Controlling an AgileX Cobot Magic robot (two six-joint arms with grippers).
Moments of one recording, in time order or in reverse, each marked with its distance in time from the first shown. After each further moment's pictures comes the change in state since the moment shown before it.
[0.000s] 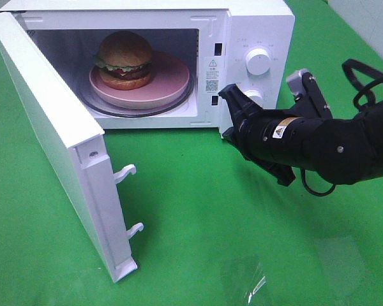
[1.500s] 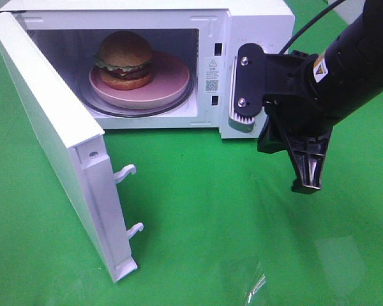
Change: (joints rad) left arm 0.000 0.000 0.000 0.000 0.000 0.000; right arm 0.000 -0.283 -0.266 -0.301 1.081 -1.909
